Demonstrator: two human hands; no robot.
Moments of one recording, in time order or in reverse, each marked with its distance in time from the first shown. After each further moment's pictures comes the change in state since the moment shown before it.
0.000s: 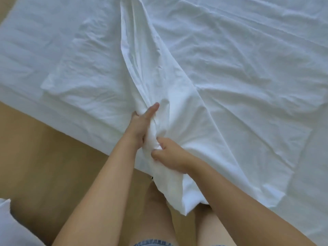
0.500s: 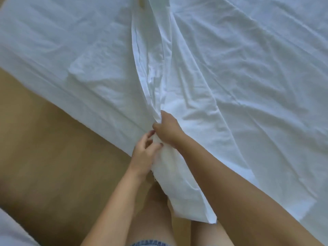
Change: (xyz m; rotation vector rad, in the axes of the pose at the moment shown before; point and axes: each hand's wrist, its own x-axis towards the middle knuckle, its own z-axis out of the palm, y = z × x) left_hand -0.007 -0.029 -0.131 -0.062 -0.067 0.009; right_hand 0.154 -0.082 0.068 -0.350 0.301 0.113
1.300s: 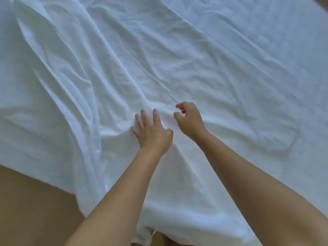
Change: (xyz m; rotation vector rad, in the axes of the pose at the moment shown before) left_hand 0.126 0.036 0.175 1.158 0.046 0.230; right_hand 0.057 0.116 -0.164 -0.018 0.435 0.021
